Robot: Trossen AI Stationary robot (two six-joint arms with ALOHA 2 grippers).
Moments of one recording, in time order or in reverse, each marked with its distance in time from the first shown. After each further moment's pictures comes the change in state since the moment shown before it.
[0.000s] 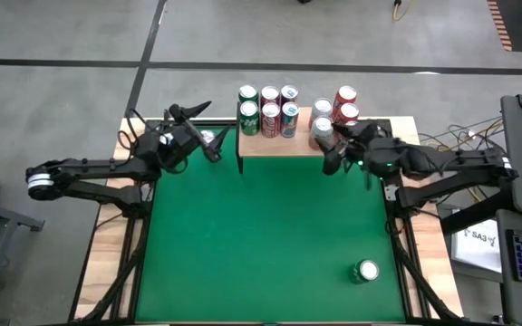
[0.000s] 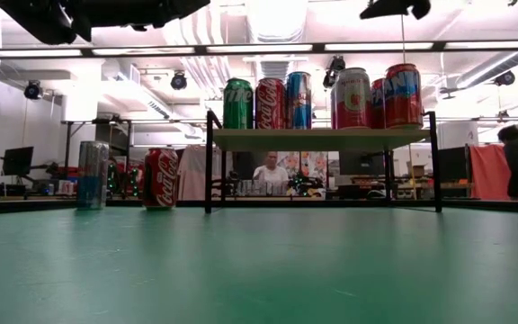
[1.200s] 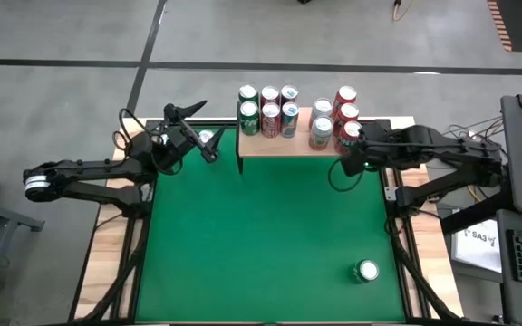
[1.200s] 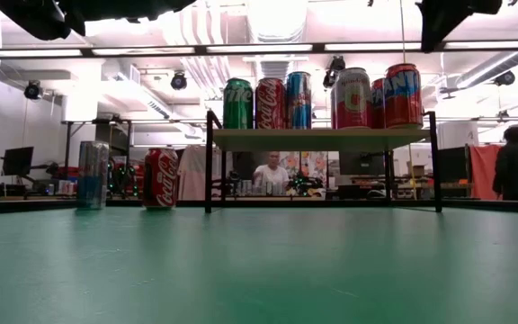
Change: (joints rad) left arm -0.011 -0.049 0.000 -0.023 0.000 0.044; right arm -0.083 0.184 0.382 -1.237 -0.218 0.668
